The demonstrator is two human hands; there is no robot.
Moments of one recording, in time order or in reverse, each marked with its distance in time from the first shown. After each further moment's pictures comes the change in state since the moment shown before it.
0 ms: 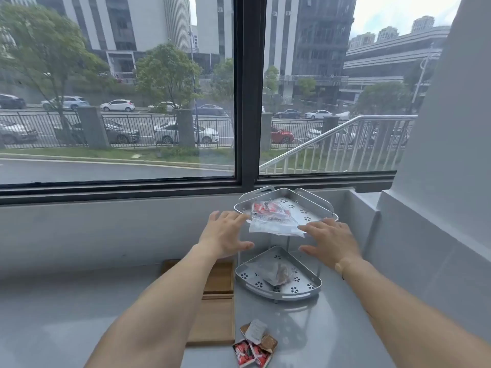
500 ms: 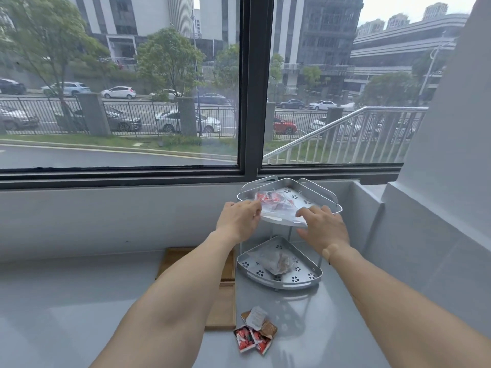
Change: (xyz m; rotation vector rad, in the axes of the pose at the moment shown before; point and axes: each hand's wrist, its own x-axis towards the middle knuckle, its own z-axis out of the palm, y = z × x) left_hand 0.017 0.023 0.005 -0.186 0.163 0.011; right_hand 0.016 -0.024 0.005 0.072 0.102 0.090
